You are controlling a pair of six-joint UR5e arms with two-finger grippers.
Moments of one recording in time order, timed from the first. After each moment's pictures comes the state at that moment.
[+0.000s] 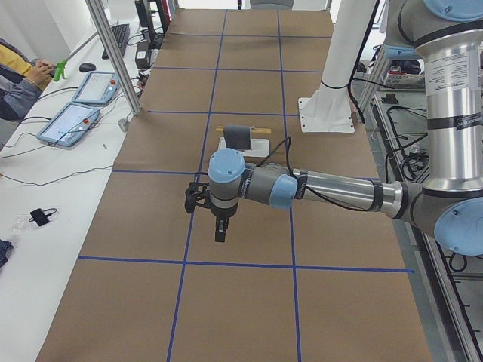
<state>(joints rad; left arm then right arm) -1.48 -1.42 -1.85 -1.70 -2.37 -0.19 1.48 -1.66 1.79 -1.59 2.25 0.11</state>
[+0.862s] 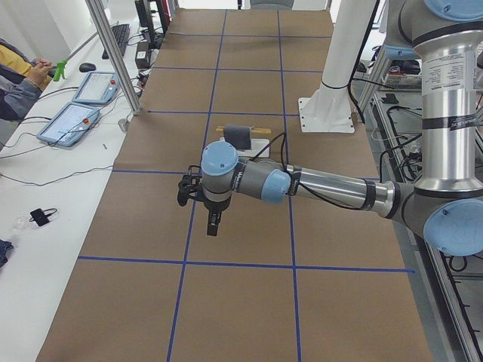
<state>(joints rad) -1.48 -1.46 -1.85 -1.70 -2.37 -0.20 1.48 -1.65 1.79 -1.59 2.26 0.11</state>
